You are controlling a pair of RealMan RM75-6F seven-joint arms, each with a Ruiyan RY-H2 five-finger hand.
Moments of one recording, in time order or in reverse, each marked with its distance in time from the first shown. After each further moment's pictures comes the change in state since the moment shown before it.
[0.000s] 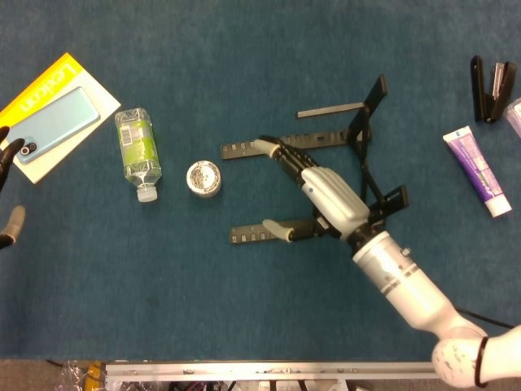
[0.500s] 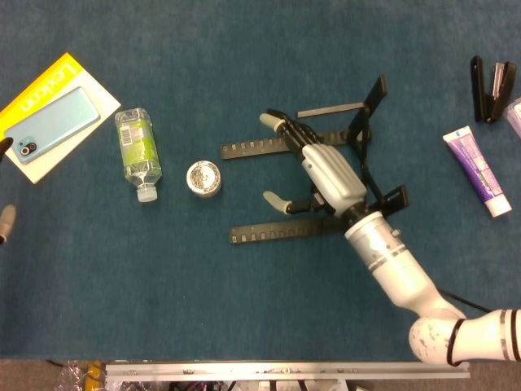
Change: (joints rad) left arm 0.005 -0.003 0.000 0.043 -0.011 0.010 -0.046; right arm 0.045 -0.092 0.053 0.173 0.033 0.025 -0.014
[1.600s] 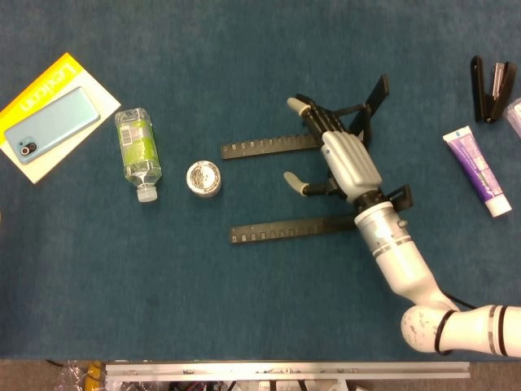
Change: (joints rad) left arm 0.026 -0.002 0.010 0.046 -0.007 0.026 -0.056; right arm -0.011 -0.055 0.010 0.146 0.050 0.045 -0.036
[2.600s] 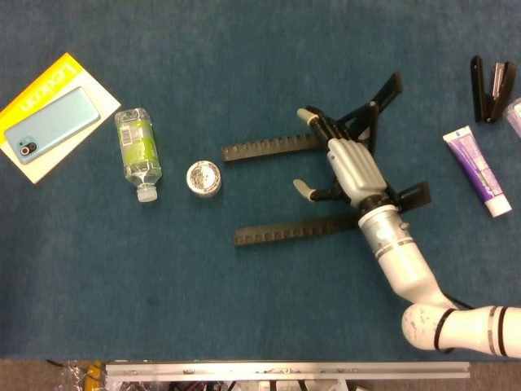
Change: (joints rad) left arm 0.010 -0.008 -0.005 0.022 -0.015 0.008 -0.020; right arm -0.003 -0.010 -0.012 0.023 0.088 -0.039 -0.075
